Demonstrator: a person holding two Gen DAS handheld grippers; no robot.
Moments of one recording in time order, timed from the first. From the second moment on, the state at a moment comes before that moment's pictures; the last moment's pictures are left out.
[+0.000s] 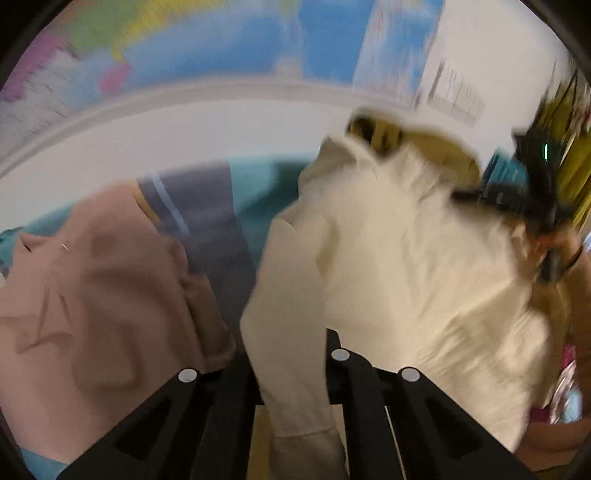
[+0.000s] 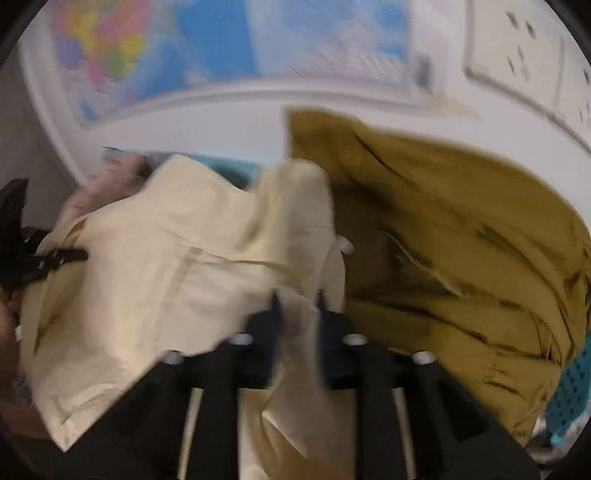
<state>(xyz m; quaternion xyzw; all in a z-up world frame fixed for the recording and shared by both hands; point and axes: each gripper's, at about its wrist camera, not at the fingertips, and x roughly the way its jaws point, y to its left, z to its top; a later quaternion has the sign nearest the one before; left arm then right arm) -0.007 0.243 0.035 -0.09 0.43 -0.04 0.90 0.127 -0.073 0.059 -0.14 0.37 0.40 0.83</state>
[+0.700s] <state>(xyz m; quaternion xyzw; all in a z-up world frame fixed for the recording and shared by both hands) -0.069 0.207 0.052 0.00 0.42 0.03 0.91 0.110 -0.101 0.091 -0.05 0.28 0.32 0.90</state>
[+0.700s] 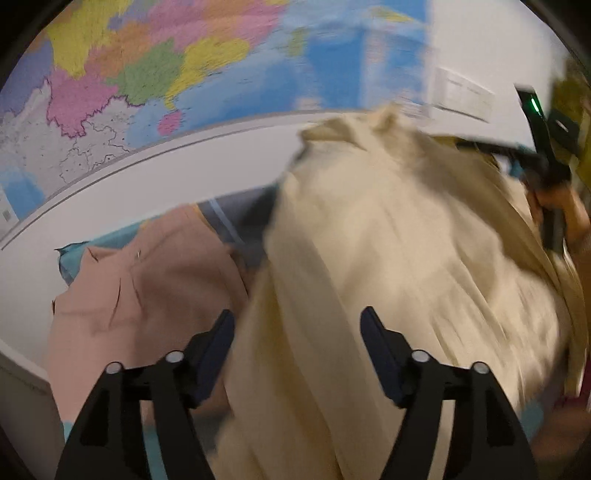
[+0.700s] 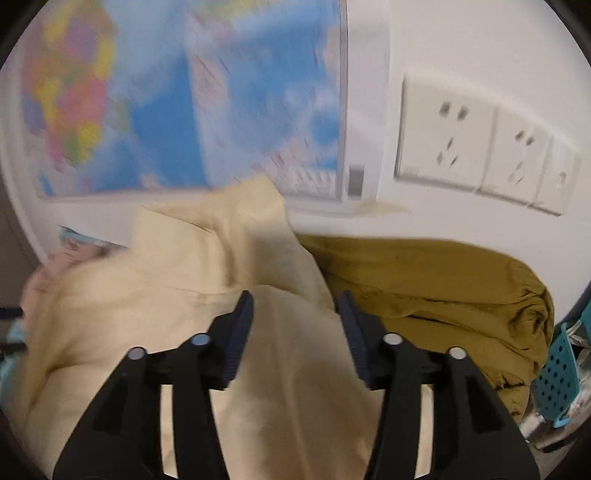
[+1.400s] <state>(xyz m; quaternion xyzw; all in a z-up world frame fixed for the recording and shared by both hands) -0.122 0.281 0.106 -0.05 0.37 0.18 0.91 -0.040 -0.142 0.025 -0.02 0.33 0.43 0.84</state>
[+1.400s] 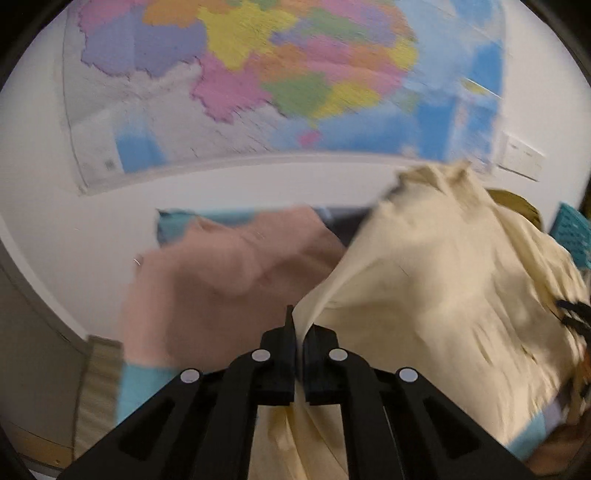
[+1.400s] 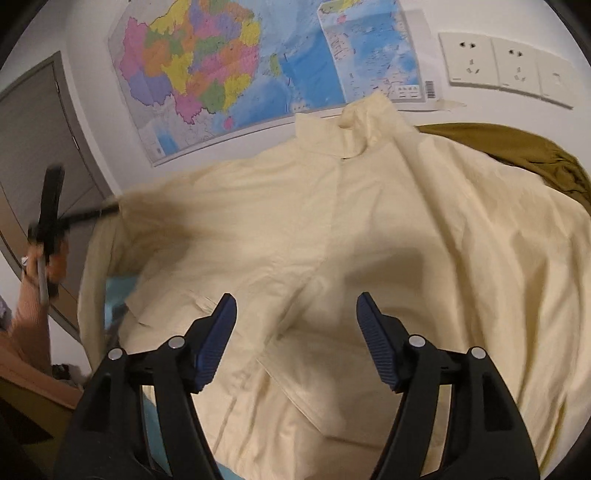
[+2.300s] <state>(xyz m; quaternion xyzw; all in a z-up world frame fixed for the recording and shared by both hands) -0.194 0.177 -0.023 -0.16 0.43 -0.07 0.89 -0.041 -0.270 0.011 -0.05 0.36 0.25 0.90</state>
